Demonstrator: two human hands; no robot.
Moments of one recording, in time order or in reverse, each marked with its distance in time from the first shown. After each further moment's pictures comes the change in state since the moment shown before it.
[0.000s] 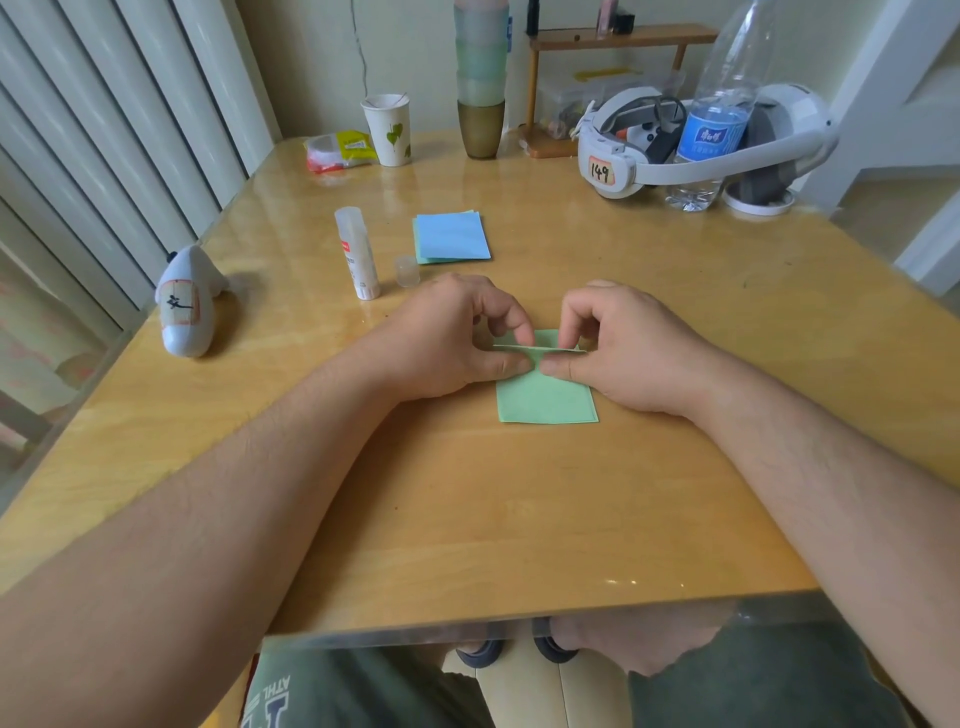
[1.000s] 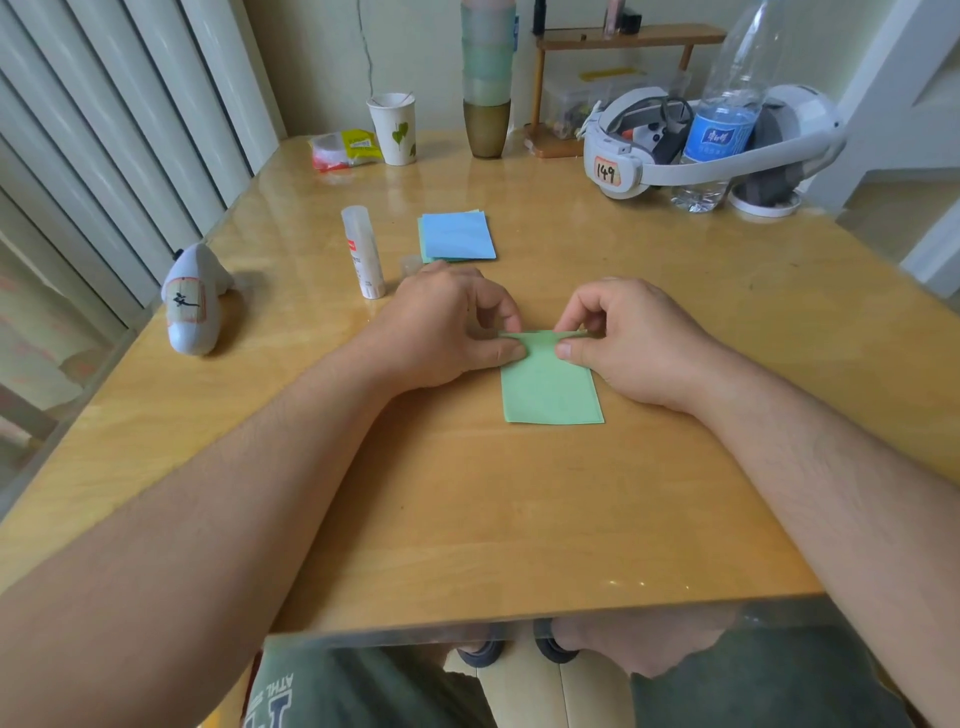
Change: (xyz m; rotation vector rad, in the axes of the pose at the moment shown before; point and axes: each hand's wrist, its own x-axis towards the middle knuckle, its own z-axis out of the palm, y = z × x) left_hand 0.003 -0.009 -0.005 0.131 0.075 -0.019; right_hand 0.007 0.003 0.001 0.020 0.036 0.067
